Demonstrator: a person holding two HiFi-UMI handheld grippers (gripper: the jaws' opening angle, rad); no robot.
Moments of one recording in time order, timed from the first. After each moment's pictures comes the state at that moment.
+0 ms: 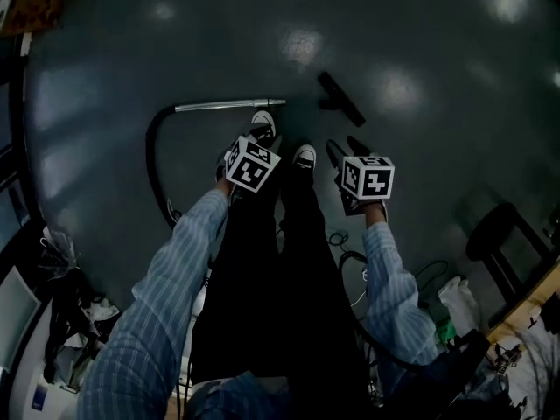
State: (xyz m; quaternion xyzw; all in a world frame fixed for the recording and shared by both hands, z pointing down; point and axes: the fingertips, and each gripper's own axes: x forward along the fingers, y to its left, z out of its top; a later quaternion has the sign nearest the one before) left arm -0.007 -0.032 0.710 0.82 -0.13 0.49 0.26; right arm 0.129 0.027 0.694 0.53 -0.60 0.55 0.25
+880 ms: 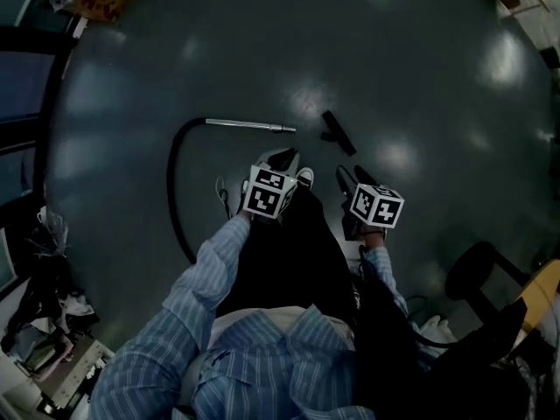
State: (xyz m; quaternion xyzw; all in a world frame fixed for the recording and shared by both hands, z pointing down) left arm 0.007 0.015 0.452 0.85 -0.29 0.34 0.30; right arm 0.132 0.079 0.476 0.56 -0.62 0.52 0.17
